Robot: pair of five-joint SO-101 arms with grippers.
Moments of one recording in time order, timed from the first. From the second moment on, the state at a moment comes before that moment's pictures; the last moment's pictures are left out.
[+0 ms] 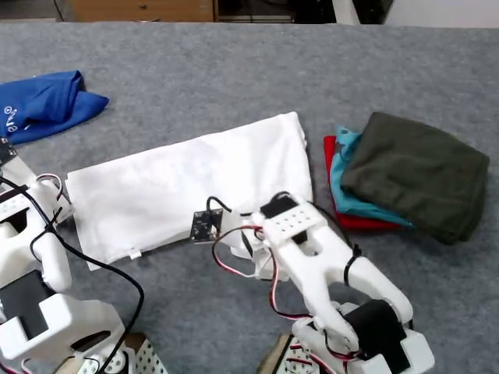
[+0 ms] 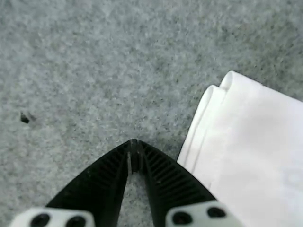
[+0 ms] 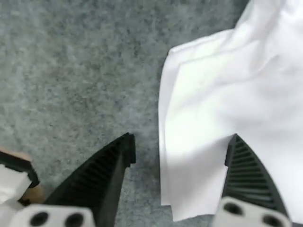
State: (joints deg) left arm -36.1 -4.1 43.2 37.1 -1.7; right arm -30.6 -15.6 57.7 61.1 48.7
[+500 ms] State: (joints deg) left arm -36.1 -4.1 43.2 37.1 -1.7; right arm -30.4 -11.6 57.5 54.8 48.7
